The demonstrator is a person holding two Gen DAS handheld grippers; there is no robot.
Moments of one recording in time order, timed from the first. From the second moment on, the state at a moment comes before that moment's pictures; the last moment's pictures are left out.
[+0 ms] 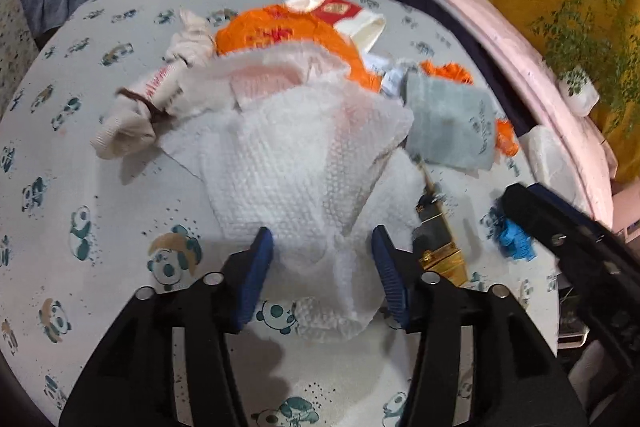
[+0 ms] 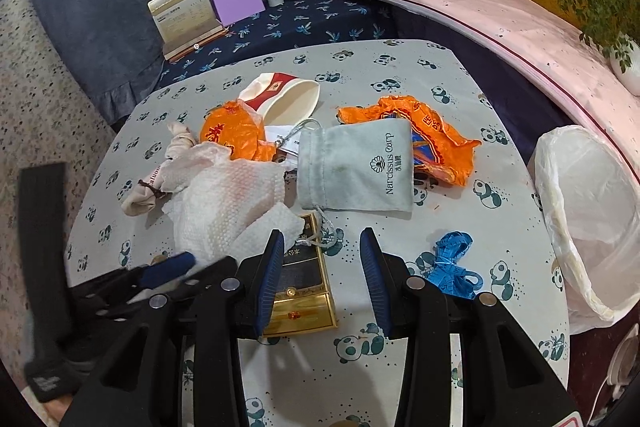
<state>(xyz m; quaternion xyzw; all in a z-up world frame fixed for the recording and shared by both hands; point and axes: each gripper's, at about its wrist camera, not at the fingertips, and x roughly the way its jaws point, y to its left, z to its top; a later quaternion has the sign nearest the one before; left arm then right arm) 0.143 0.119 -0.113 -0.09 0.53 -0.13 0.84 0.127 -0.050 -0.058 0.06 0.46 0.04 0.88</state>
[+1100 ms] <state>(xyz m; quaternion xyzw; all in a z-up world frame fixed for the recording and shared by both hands) 0.129 0.231 -0.048 -0.13 0.46 -0.04 0.88 0.182 0.048 -0.100 0.05 0.50 0.16 0.85</state>
